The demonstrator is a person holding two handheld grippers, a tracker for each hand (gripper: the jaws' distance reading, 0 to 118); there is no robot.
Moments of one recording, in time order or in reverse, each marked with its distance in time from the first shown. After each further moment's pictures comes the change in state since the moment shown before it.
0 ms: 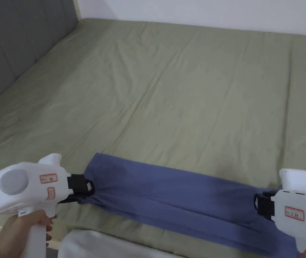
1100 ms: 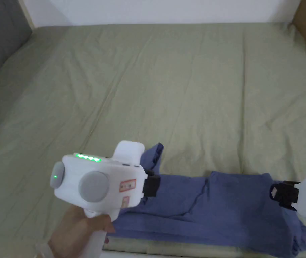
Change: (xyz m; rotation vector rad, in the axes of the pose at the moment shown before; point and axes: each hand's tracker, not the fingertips) left arm 0.231 -0.054 -0.043 -0.091 -0.218 -0.656; right arm 0.096 -0.025 0.045 0.077 -0.054 -0.317
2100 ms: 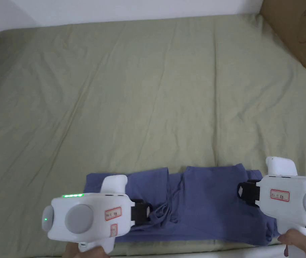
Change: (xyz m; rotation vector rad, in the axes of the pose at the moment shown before) left arm -0.005 -0.054 -0.049 -0.062 -0.118 0.242; right arm 0.005 -0.012 -0.019 -0.051 0.032 0.007
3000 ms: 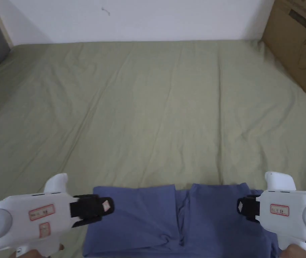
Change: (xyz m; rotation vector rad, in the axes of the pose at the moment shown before) left arm -0.100 0.016 0.103 0.195 -0.083 0.215; right arm -0.023 0.003 0.005 -0.003 0.004 0.034
